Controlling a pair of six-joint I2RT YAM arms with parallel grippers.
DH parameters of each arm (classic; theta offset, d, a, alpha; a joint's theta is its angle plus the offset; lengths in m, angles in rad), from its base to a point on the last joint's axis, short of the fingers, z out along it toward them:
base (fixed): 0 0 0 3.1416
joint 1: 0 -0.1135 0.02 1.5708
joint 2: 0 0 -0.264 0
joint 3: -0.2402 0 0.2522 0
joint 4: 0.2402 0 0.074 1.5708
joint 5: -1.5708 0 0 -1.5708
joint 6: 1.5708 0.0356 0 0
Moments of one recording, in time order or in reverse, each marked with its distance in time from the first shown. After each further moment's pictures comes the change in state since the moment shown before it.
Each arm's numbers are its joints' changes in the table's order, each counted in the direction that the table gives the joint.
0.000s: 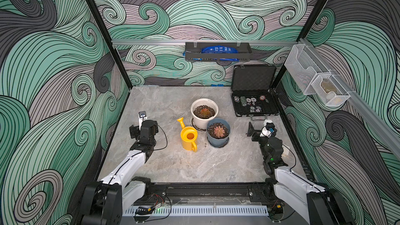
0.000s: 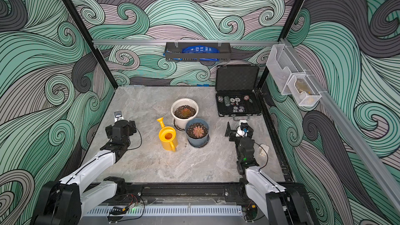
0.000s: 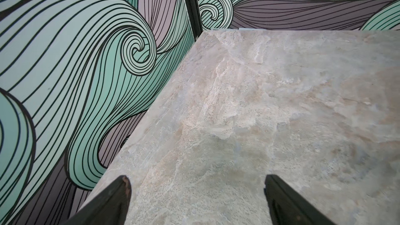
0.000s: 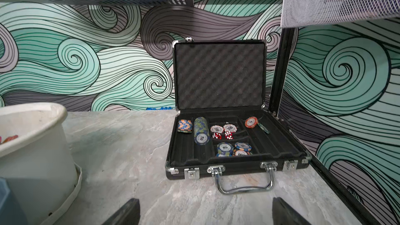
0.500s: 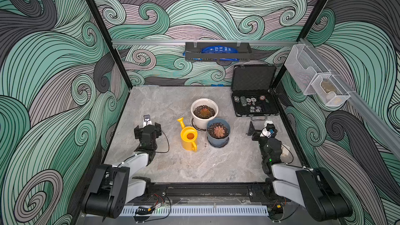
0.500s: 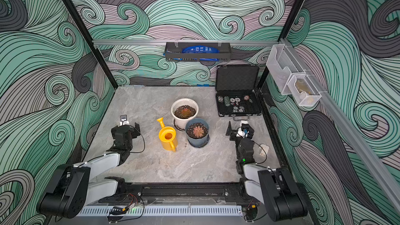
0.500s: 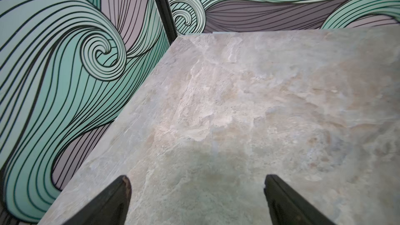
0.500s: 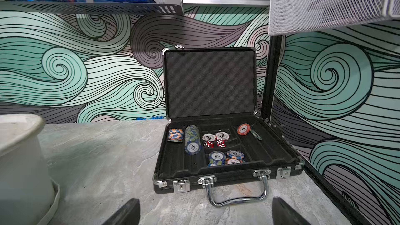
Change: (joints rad) left arm -0.024 0.156 0.133 -0.403 -0.158 0.070; right arm 0.062 0.274 0.006 -0.352 0.005 0.006
